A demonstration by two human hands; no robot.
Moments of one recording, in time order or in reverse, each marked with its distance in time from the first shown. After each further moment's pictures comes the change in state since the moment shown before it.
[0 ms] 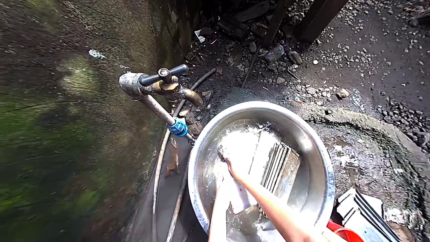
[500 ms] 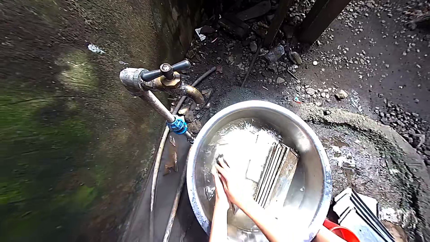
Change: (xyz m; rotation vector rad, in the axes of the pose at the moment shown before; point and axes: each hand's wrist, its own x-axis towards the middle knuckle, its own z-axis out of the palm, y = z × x) left_hand -0.020 0.029 0.019 -0.214 0.128 -0.065; right_hand -0.070 -0.056 -0.003 0.014 0.184 -0.269
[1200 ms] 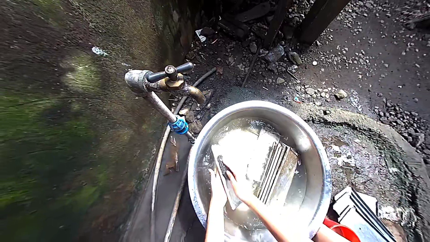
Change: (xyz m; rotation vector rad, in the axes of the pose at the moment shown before) left_hand 0.016 0.004 -0.012 -0.026 -0.080 -0.051; right_hand -0.008 0.019 -0.004 0.360 -0.007 0.225
